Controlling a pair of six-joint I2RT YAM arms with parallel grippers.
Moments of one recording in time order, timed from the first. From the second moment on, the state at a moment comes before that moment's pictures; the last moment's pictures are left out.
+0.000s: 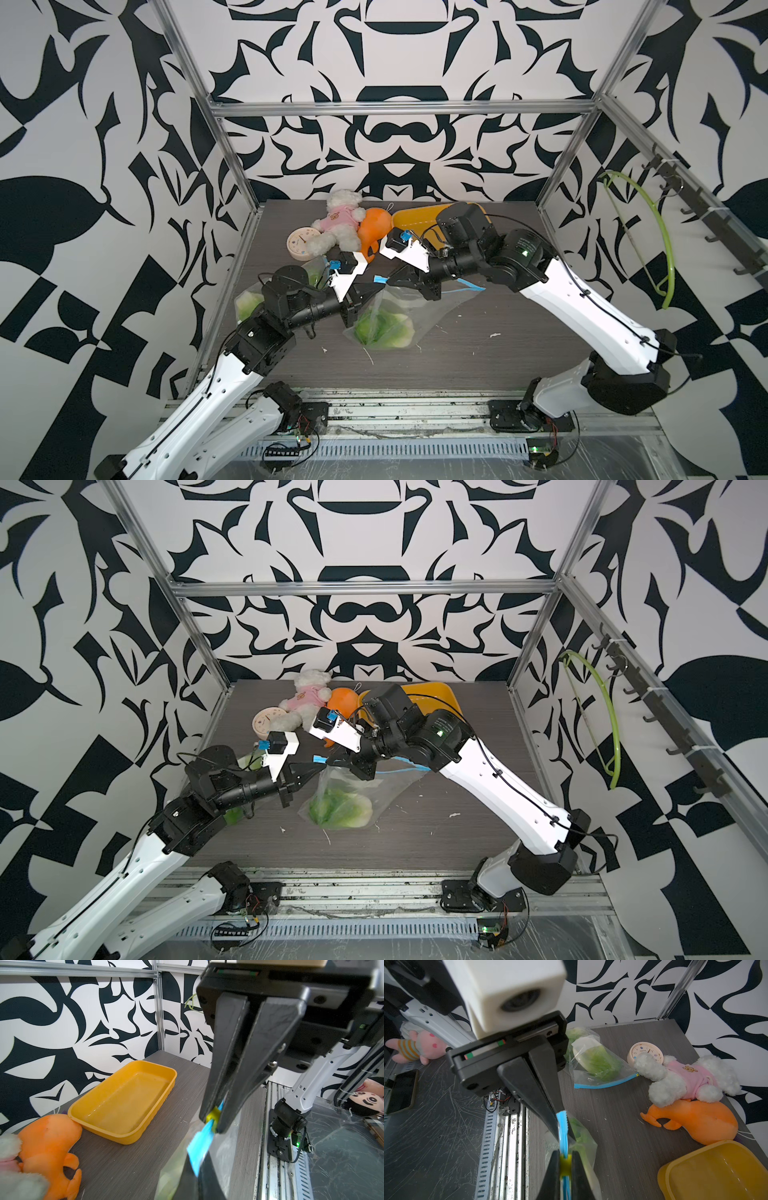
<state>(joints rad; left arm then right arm) -0.66 0.75 0.87 -0.26 0.49 0.00 0.88 1.47 1.80 -1.00 -0.45 -0.32</state>
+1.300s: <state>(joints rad) -0.66 0.67 0.95 -0.48 0.02 -0.13 0.70 1.21 1.49 -1.02 -0.31 -0.21</state>
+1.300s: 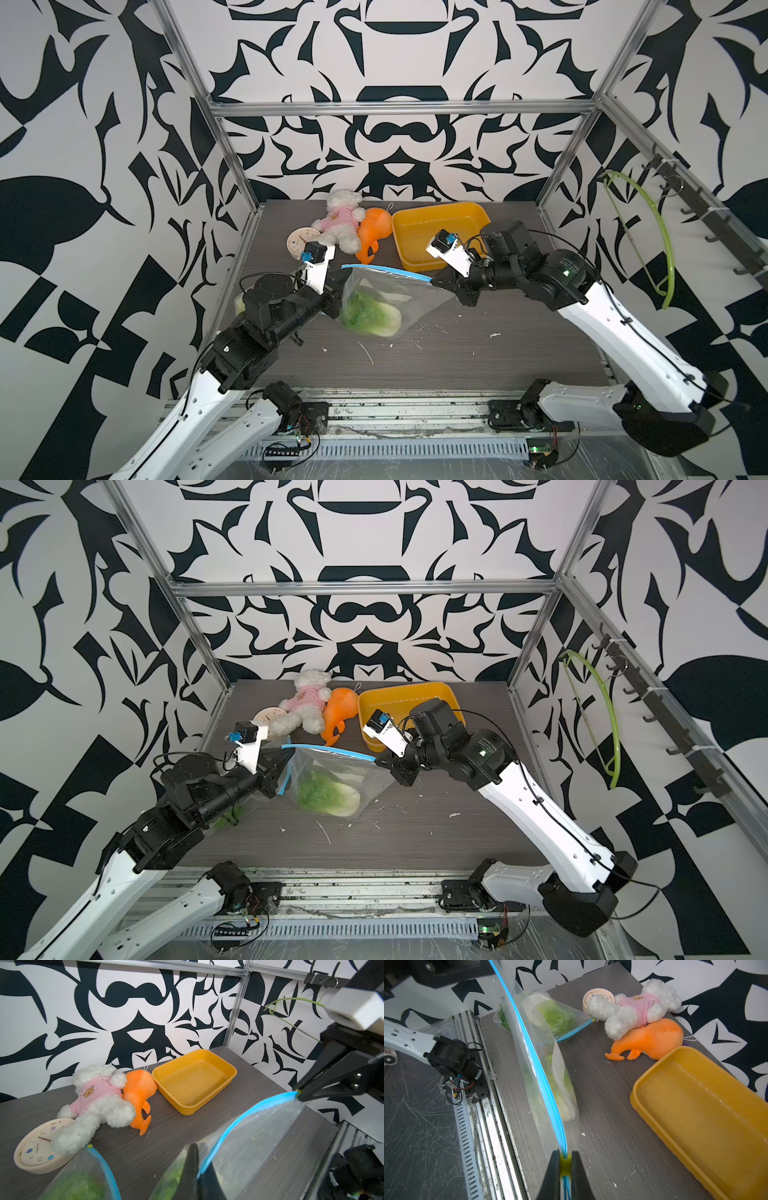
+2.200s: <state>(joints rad) -0.66 0.71 0.96 -0.48 -0.02 -0.16 0.67 1.20 1.48 -1.11 -0.29 -0.16</state>
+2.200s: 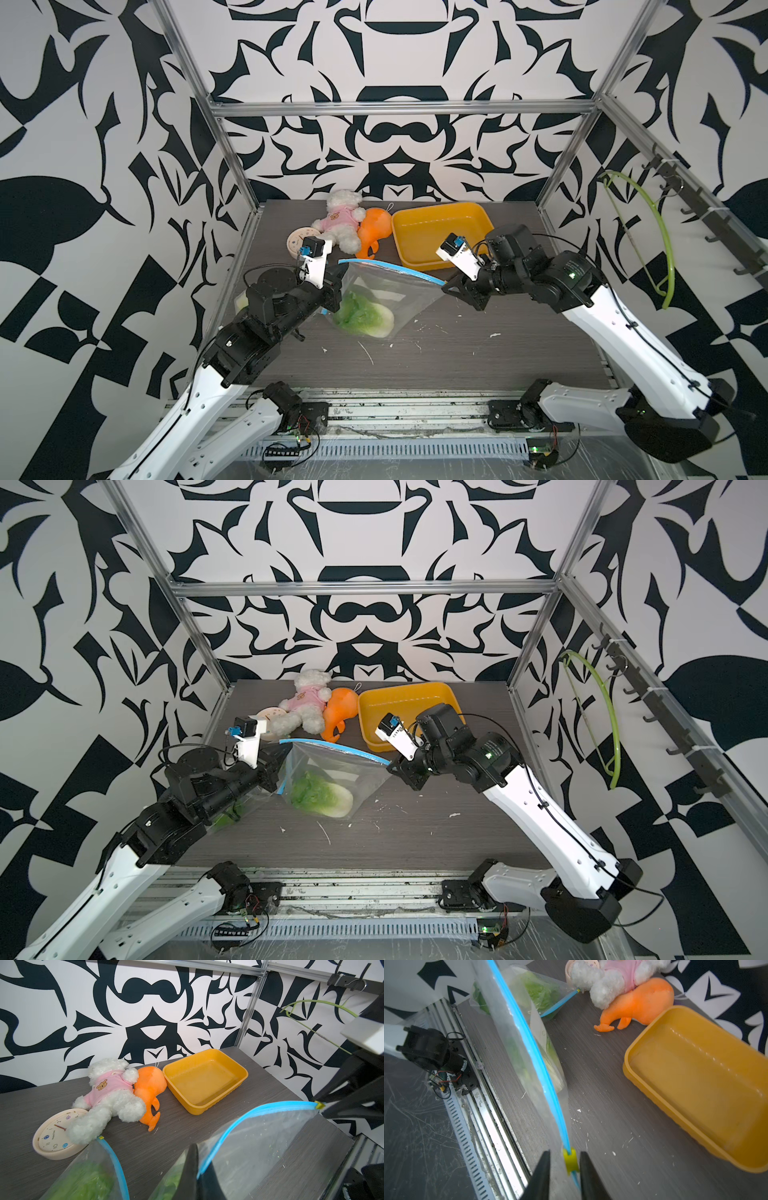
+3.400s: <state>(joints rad) -0.65 0.79 1.02 -0.43 -0.05 -0.16 0.73 1.32 1.53 -0.98 -0.47 0.03</state>
